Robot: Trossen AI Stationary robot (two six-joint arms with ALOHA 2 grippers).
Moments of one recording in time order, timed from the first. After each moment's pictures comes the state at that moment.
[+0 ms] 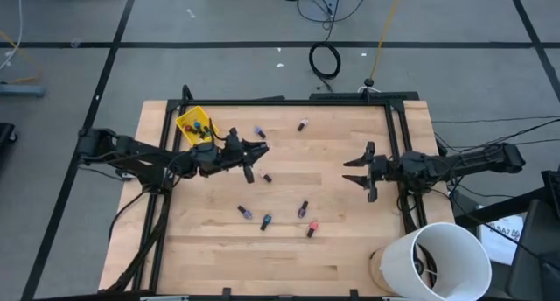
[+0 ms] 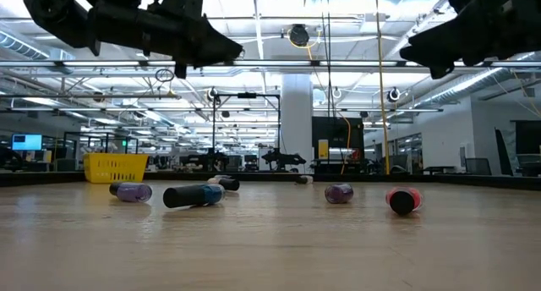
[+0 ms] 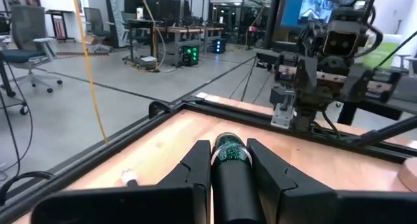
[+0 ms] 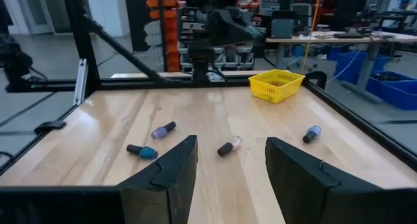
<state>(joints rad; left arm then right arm) 0.03 1.32 0.49 0.83 -0.32 -0.09 0.13 0.43 0.19 0.19 0.18 0.04</state>
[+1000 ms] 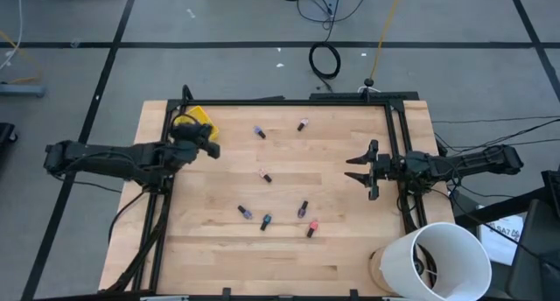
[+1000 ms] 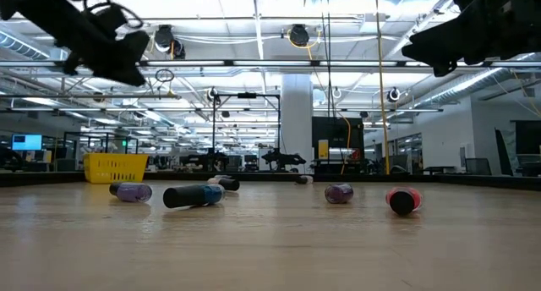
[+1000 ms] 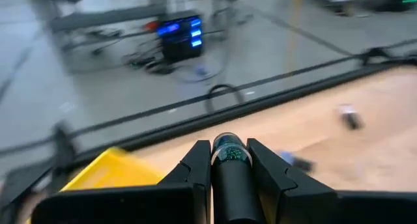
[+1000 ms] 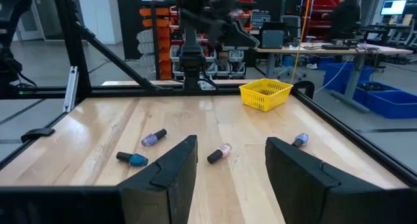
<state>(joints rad) 0.03 0.72 0.49 -0.39 -0.99 -0.57 0.13 0.38 0.17 0.18 0.22 0.01</state>
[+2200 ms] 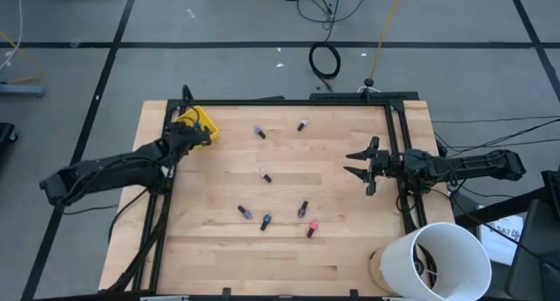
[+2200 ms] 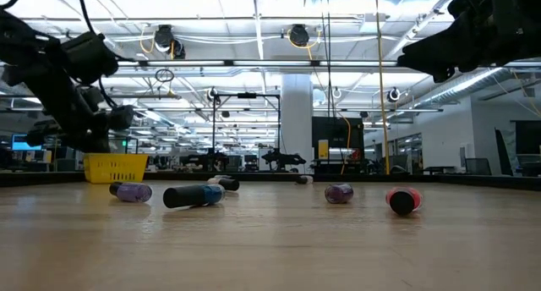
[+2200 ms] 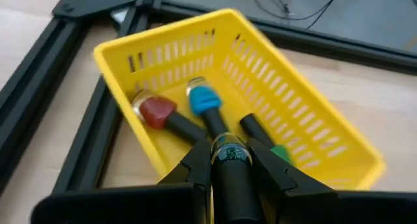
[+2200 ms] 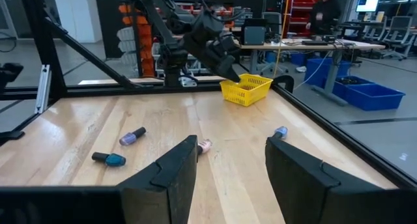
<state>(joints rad) 0.63 0.76 0.19 -0.23 -0.59 -0.83 0.05 0.38 0.15 0.19 0.20 0.01</state>
